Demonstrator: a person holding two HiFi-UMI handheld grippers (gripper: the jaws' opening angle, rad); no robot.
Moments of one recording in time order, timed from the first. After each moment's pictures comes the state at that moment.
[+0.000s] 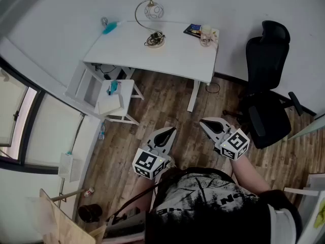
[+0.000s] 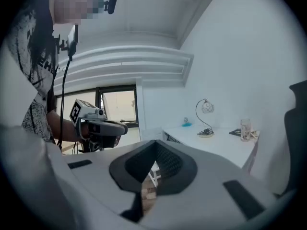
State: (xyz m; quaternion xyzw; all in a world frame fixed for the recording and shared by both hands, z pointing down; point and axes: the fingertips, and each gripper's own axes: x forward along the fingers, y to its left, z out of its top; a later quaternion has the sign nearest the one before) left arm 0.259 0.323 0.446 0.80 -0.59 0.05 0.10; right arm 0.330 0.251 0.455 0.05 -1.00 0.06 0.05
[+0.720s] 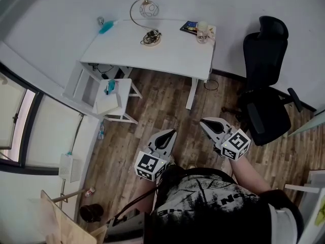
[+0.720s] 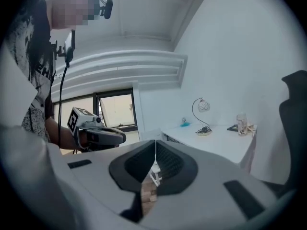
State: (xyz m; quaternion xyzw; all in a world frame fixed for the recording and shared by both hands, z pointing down) left arm 0.275 0.320 0.464 0.79 -0.59 0.06 0.11; right arm 0.347 0.244 0.462 0.06 -0.99 0.10 0.03
